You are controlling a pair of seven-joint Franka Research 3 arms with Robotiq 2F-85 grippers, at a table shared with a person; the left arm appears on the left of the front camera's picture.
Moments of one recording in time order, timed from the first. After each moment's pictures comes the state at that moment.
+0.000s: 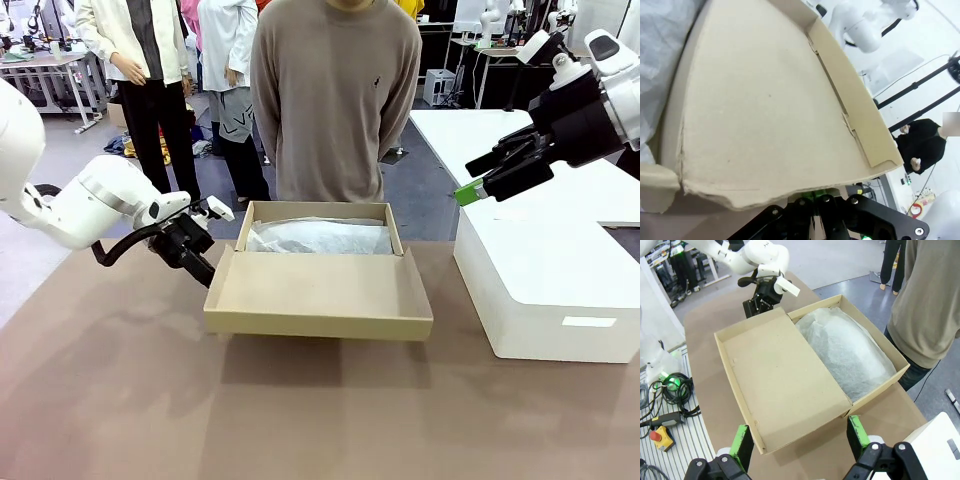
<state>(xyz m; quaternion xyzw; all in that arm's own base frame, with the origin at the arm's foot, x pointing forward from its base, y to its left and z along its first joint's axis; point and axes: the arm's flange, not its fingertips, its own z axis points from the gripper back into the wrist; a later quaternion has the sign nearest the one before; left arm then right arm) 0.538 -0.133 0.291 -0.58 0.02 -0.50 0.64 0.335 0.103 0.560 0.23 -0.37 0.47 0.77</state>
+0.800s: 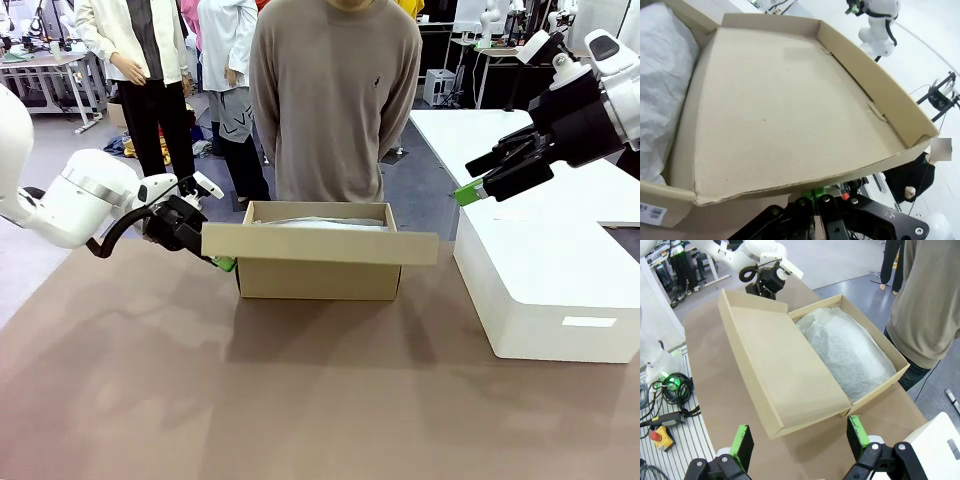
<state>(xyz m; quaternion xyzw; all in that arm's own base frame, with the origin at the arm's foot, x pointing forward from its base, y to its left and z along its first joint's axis) 0.552 -0.120 0.320 -0.64 -0.02 -0.44 0.63 0.335 0.103 0.560 0.23 -0.37 0.47 0.77</state>
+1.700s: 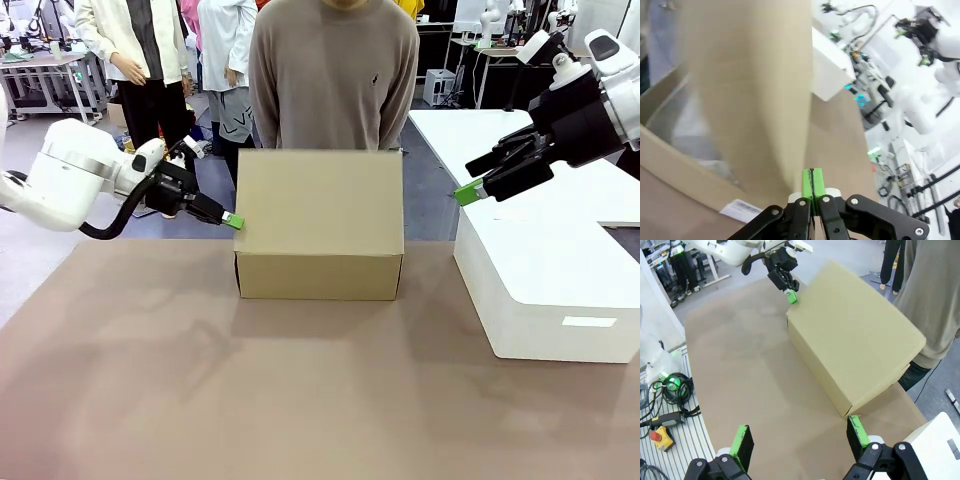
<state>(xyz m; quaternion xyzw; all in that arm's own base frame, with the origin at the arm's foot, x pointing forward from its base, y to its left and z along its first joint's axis) 0.591 -0.103 0.367 -0.52 -0.19 -0.38 0.74 0.335 0.103 0.560 0.23 -0.37 0.47 0.77</state>
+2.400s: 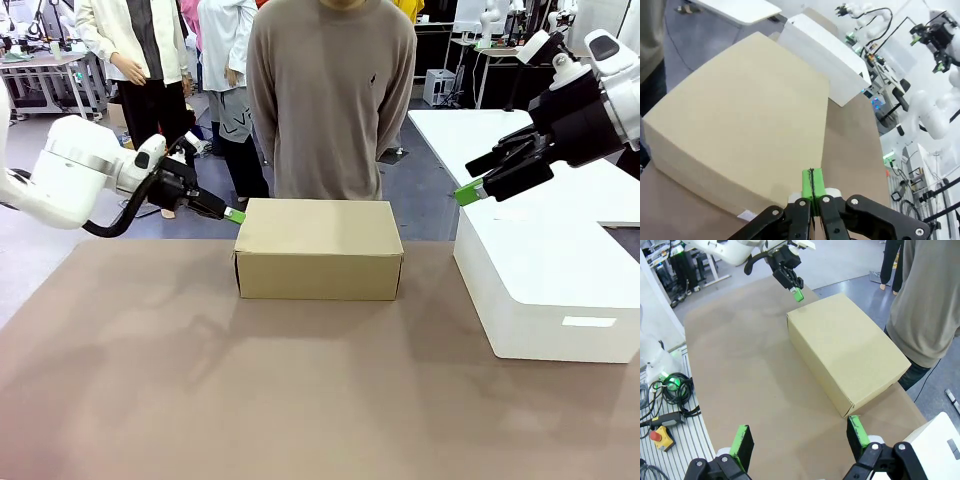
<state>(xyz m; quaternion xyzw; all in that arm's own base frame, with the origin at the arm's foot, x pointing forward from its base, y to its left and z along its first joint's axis) 0.599 -0.104 0.371 -0.51 -0.21 -0.37 0.75 0.335 0.103 0.560 0.23 -0.37 0.47 0.77</state>
